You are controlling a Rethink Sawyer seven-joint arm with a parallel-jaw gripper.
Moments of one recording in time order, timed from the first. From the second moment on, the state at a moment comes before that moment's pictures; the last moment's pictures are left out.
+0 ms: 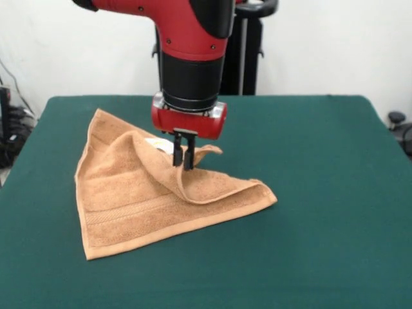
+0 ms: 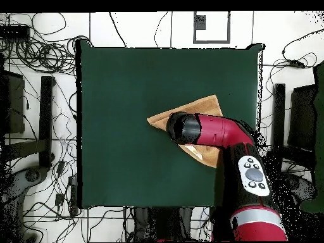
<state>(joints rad) -0.30 -0.55 0.05 1.55 -0.24 0.52 1.86</state>
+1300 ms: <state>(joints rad) -0.34 -0.60 0.20 1.59 -0.35 0.59 1.86</state>
